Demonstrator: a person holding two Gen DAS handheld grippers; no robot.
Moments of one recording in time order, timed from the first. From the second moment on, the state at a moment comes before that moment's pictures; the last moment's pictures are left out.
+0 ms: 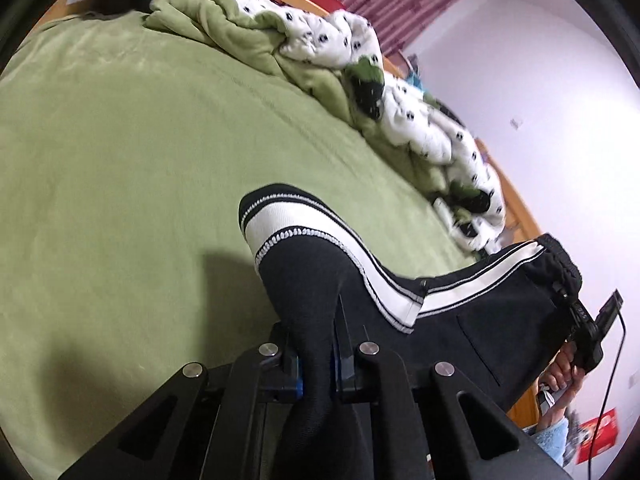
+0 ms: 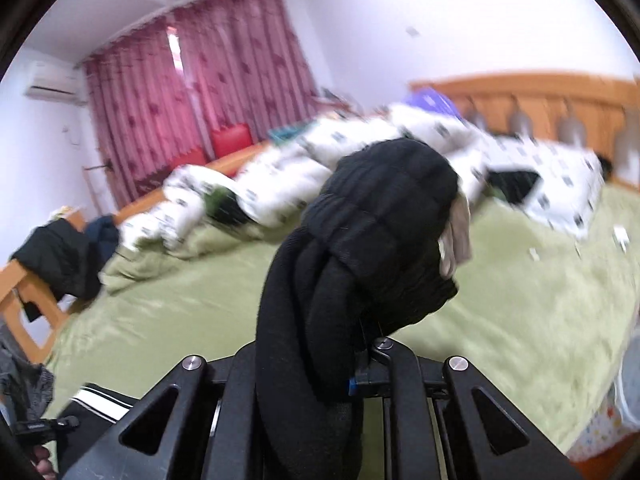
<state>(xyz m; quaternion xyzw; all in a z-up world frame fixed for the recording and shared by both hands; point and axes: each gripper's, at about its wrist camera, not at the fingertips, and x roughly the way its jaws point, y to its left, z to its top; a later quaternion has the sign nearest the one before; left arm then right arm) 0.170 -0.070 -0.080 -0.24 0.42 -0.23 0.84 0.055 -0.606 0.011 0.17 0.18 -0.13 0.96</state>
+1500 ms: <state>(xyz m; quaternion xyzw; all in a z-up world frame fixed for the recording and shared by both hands) 0.073 0.128 -0.139 -0.21 0.43 -0.11 0.87 0.095 -0.255 -0.147 0.06 0.45 0.13 0.88</state>
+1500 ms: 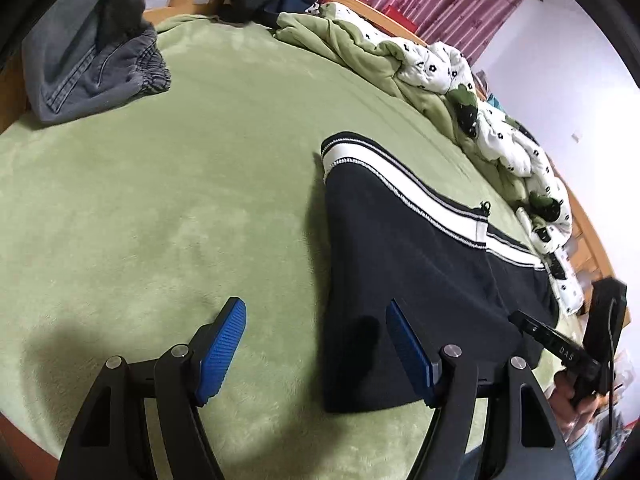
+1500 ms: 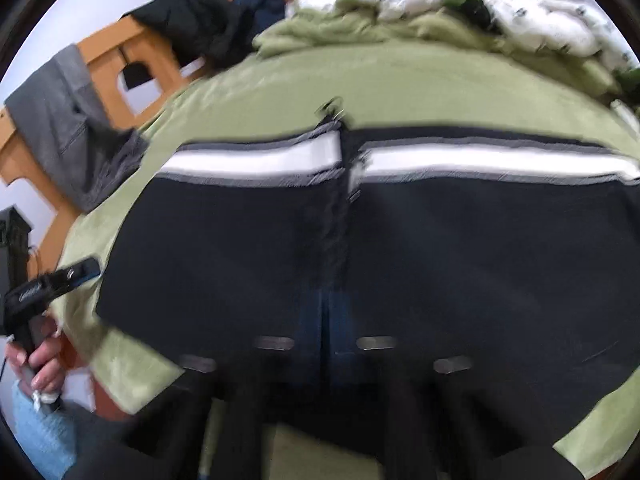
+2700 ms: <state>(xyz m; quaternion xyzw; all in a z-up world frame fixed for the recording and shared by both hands) 0.107 0.110 -0.150 -0.20 0.45 -0.14 0.86 0.231 -0.281 -0.123 0.12 0.40 0.20 0.89</state>
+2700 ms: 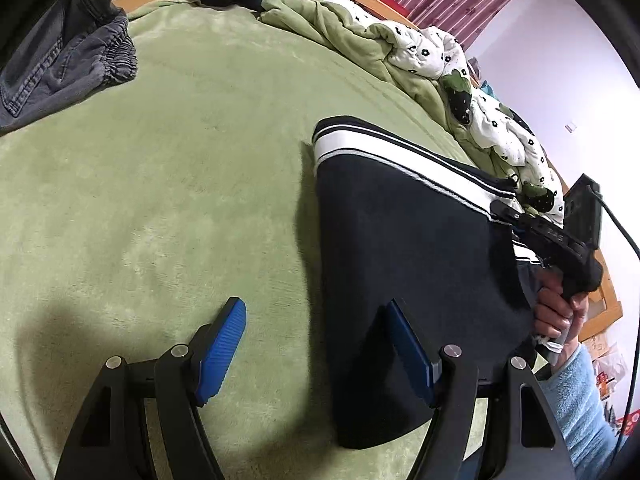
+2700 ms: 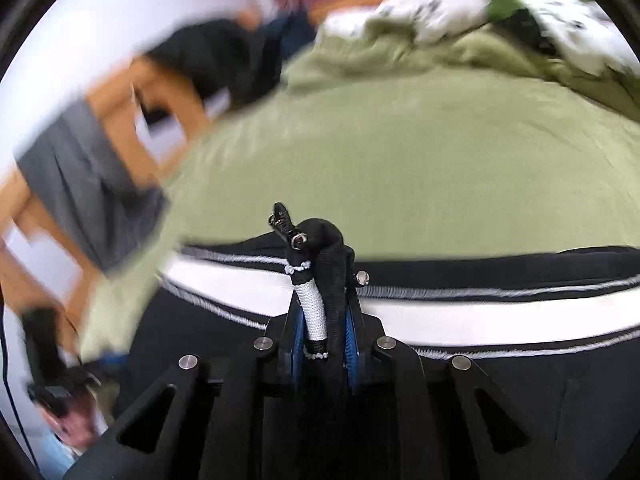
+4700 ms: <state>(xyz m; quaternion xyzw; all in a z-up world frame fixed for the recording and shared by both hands) 0.053 0.000 -0.092 -0.09 0.39 -0.03 0.92 0.051 -0.380 -0.124 0.01 0.38 0.05 0.92</state>
